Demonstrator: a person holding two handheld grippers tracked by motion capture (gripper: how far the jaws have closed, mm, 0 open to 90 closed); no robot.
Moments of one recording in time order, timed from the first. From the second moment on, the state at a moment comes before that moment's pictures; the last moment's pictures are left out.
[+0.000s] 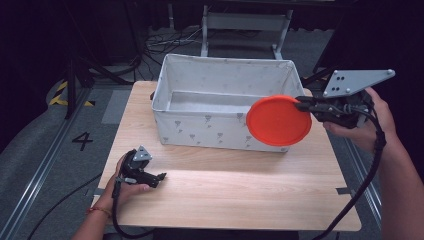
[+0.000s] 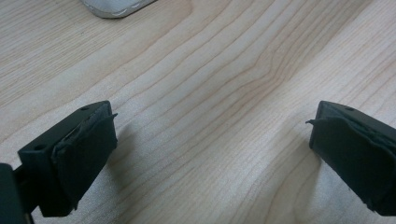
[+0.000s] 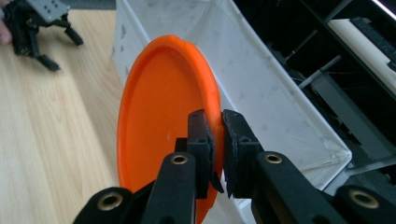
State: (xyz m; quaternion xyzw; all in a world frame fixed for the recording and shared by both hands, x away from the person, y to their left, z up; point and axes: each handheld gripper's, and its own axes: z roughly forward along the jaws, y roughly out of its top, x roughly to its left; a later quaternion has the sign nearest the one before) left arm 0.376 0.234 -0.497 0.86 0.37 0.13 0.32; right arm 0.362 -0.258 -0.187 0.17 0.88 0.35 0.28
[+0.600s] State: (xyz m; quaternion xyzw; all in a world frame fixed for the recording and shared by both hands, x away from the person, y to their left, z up) left arm 0.376 0.235 -0.497 0.86 0.37 0.13 0.32; right arm 0.416 -0.255 -0.167 0.19 0.86 0.36 0.30
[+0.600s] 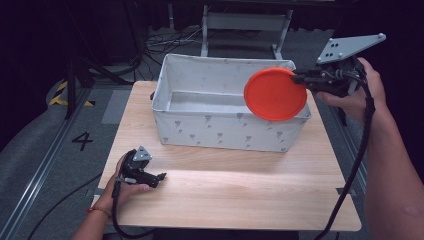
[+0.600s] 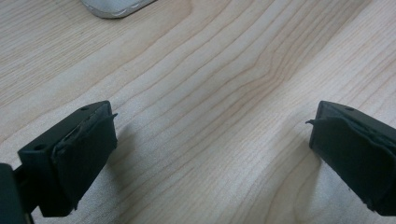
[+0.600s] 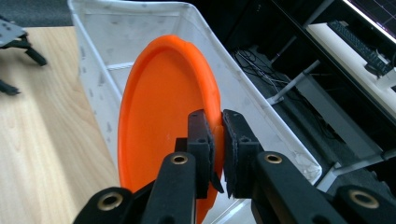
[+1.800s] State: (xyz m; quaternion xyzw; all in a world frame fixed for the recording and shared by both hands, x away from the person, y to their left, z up) left arm 0.376 0.235 -0.497 0.86 0.37 0.13 0.32; right arm 0.508 -0.270 -0.252 0.23 0.90 0.26 0.25
